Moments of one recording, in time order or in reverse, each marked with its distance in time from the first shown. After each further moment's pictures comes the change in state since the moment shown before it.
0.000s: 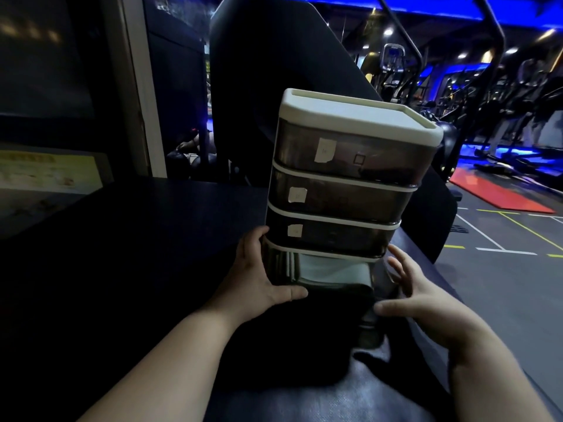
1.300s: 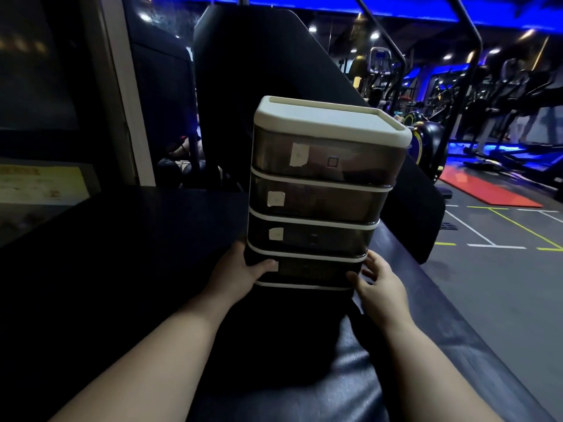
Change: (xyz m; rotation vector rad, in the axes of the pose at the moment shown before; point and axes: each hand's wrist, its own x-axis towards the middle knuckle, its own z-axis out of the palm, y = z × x) left_hand 0.034 0.001 0.008 -0.116 0.040 -0.261; right_hand 0.035 0.032 0.028 -0.309 0.575 -0.051
